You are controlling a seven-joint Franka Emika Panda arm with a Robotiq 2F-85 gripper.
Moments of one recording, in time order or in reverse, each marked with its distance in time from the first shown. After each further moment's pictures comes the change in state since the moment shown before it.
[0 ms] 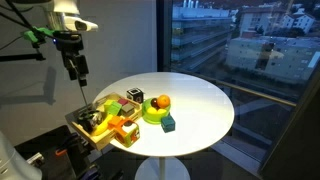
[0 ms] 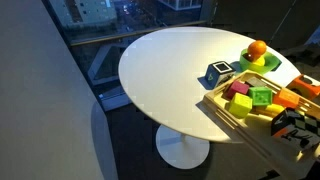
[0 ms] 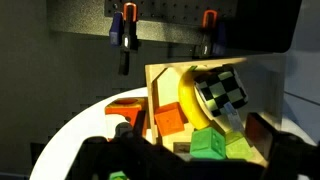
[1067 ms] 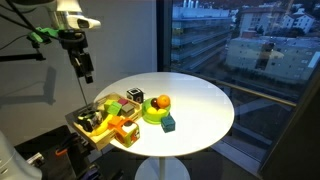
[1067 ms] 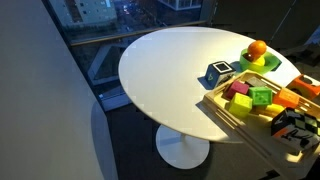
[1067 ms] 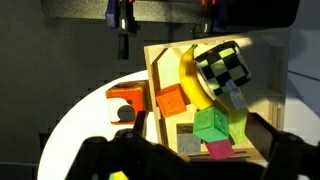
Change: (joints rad) arm 0.000 0.025 0.007 0.008 0.000 0.088 0.057
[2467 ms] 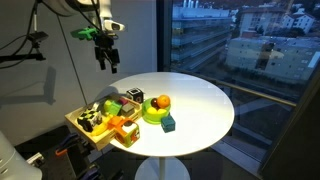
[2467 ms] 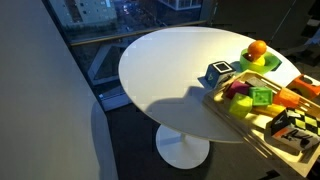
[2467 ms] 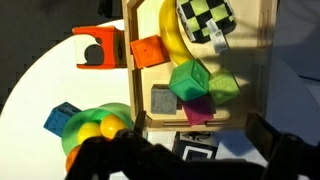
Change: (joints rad) arm 0.037 0.495 0.068 0.347 0.000 0.091 0.029
